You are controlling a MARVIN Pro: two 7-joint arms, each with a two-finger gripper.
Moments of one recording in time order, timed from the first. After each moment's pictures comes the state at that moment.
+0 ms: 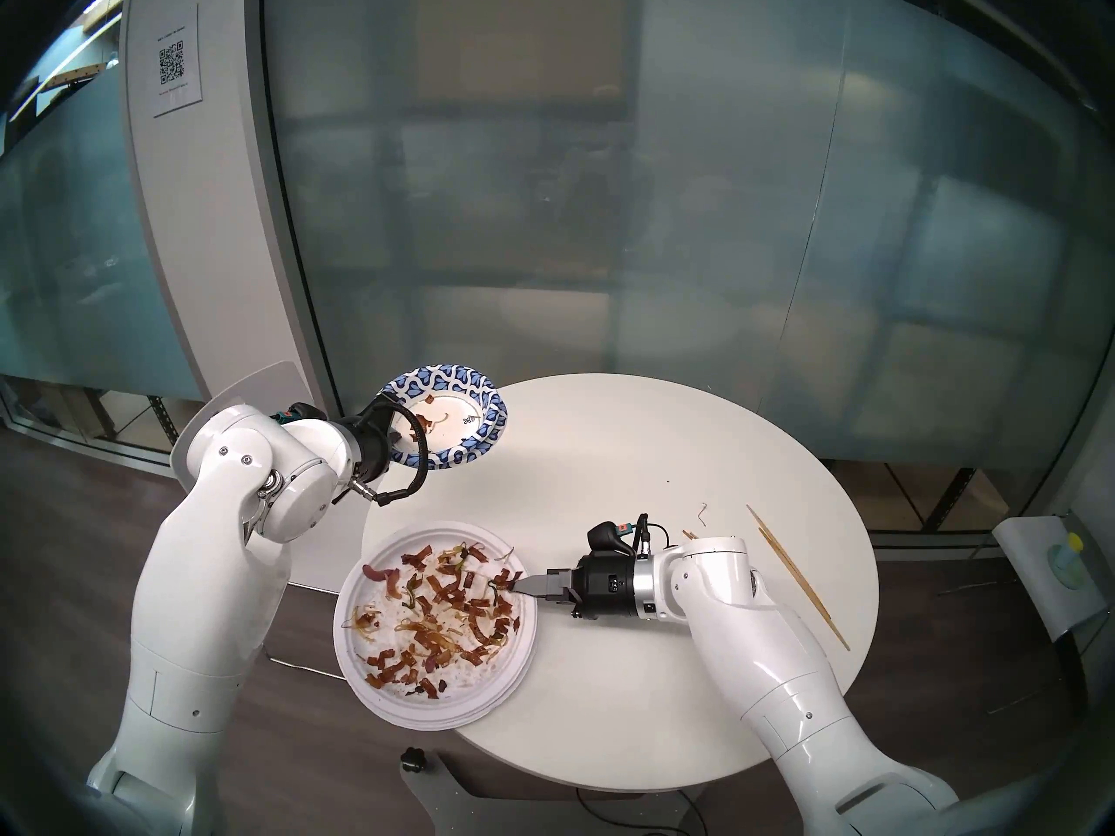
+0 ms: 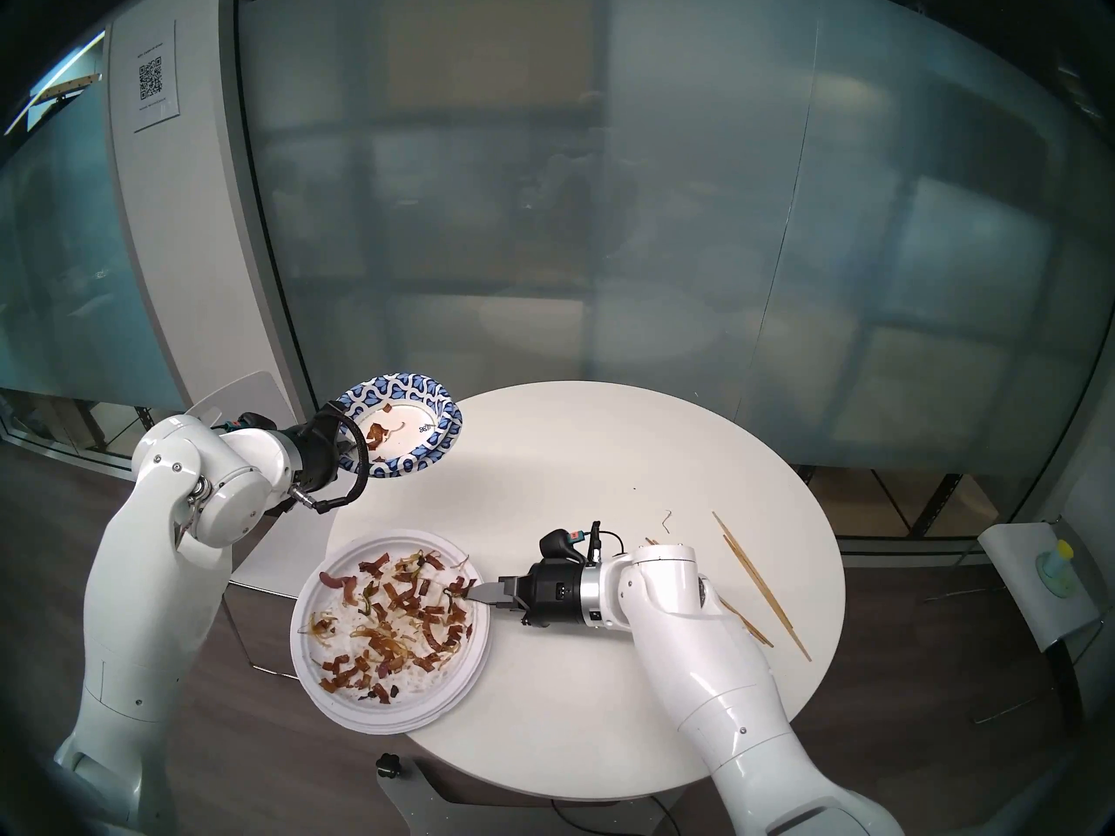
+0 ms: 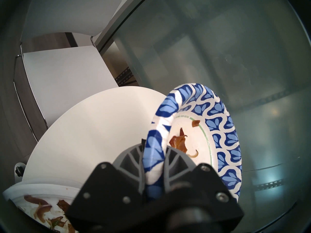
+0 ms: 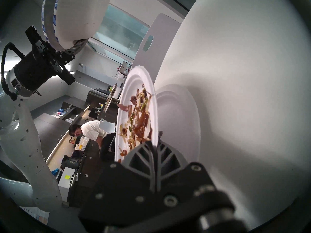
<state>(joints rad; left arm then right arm) 1.47 -1.12 -1.54 -2.05 -1.74 0.29 1.05 -1.40 -1.40 1.30 -1.37 0.58 0.96 0.77</state>
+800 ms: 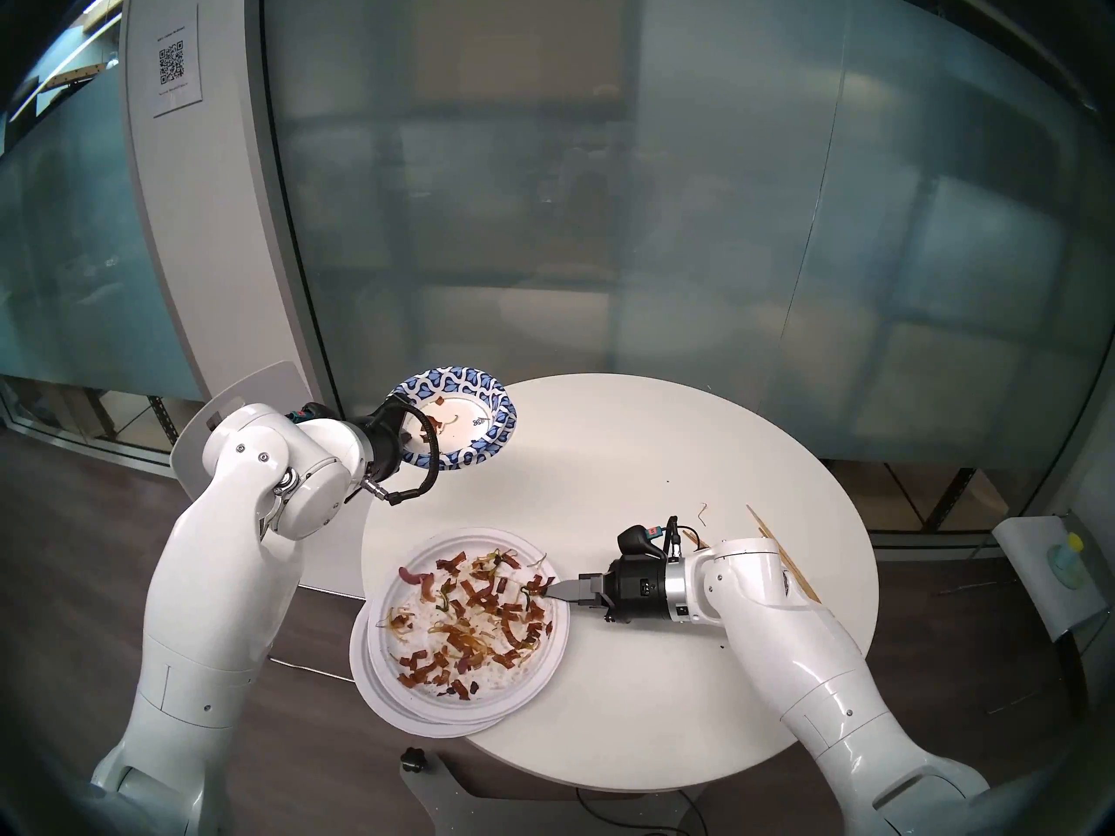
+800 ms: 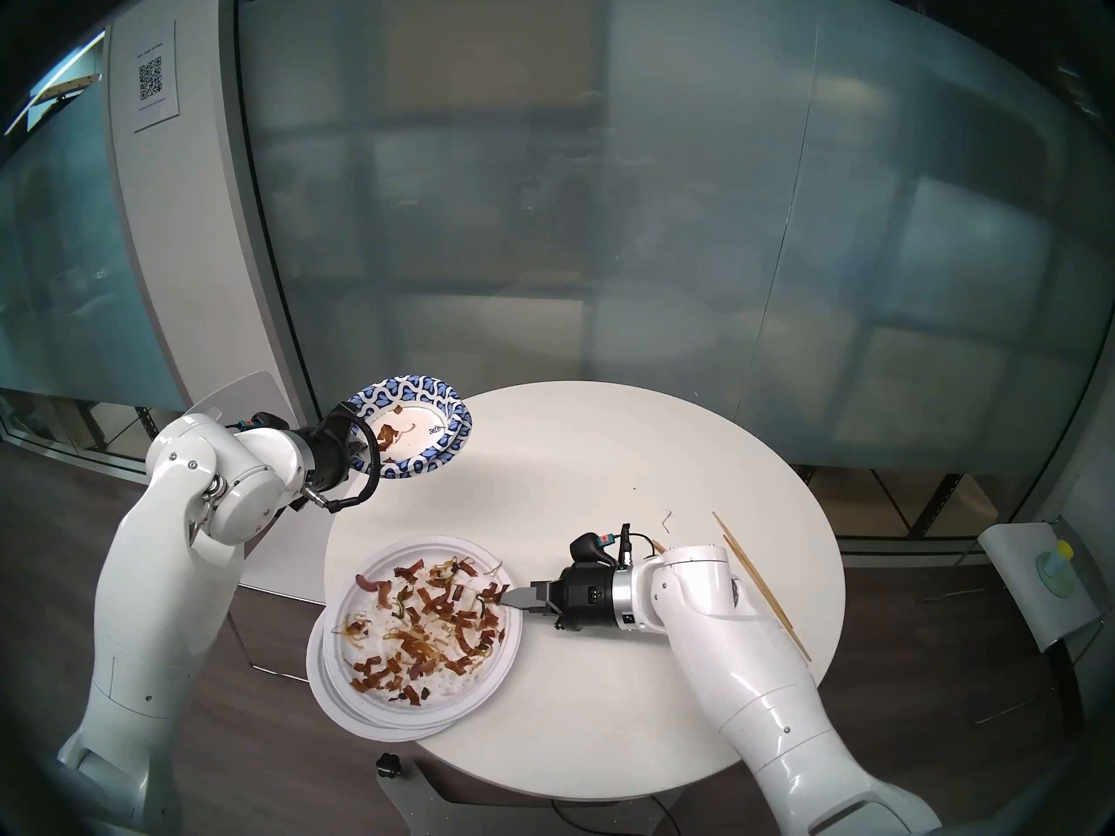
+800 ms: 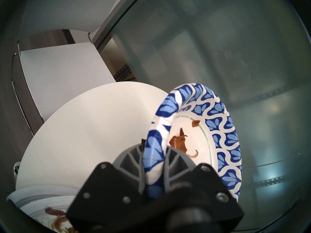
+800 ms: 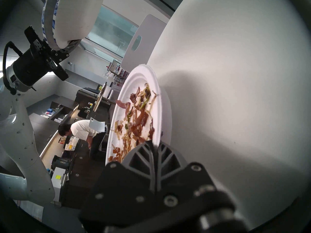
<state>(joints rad) 1.45 -1.13 -1.51 -2.02 -1.72 0.29 1.05 -1.42 -1.29 1.28 -1.41 0.68 0.96 0.71</state>
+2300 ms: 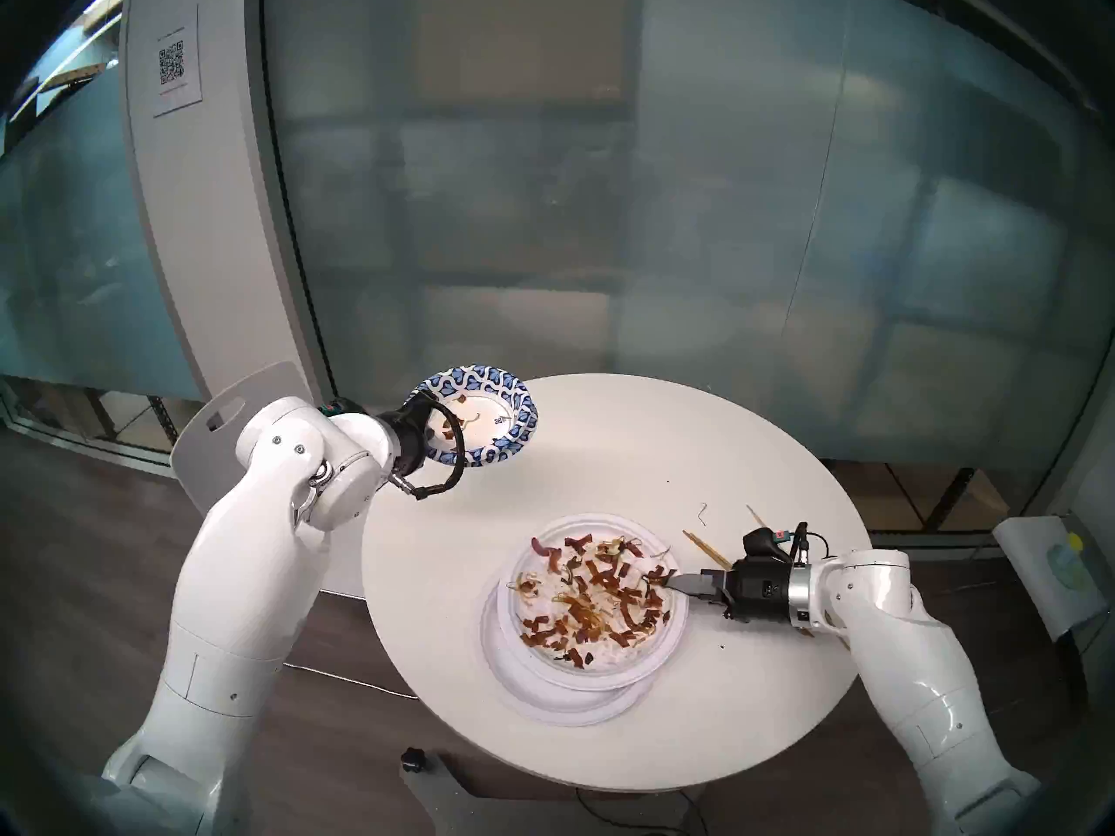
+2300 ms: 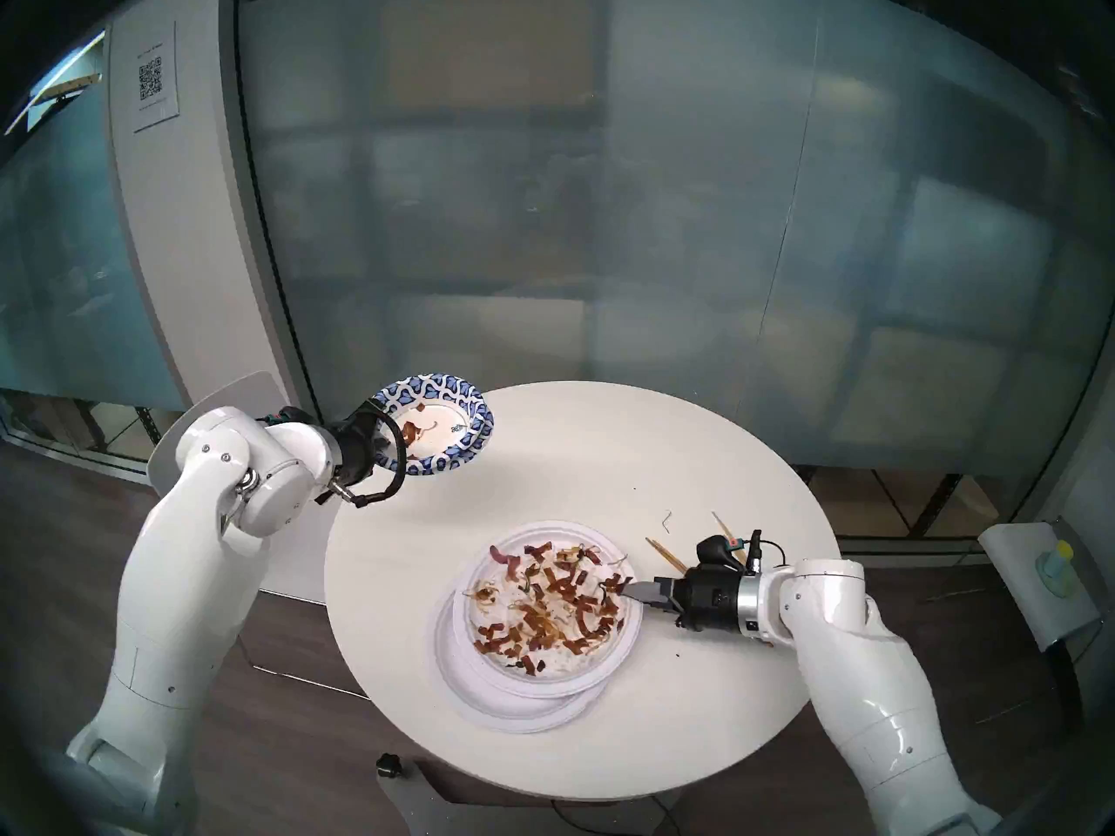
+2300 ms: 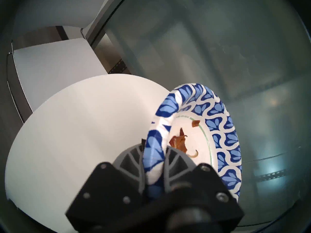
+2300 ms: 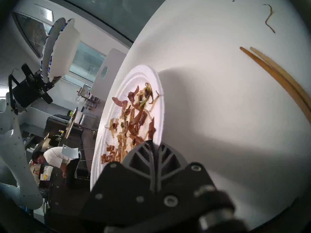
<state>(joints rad) 1.39 -1.17 -1.44 -1.98 -1.69 0.30 1.05 -1.64 -1.07 1.59 -1.58 0.83 0.96 0.61</state>
